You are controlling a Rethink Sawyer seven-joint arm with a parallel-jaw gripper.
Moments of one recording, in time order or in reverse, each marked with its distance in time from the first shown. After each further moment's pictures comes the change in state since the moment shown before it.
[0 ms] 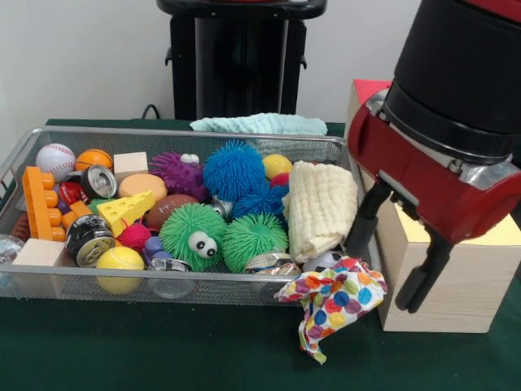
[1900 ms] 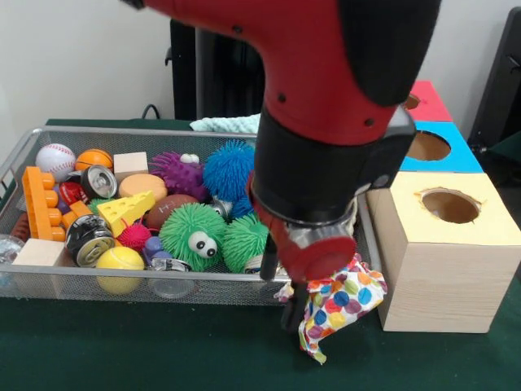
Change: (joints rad) arm 0.079 -0.114 0.342 0.497 -0.191 -0.228 0.000
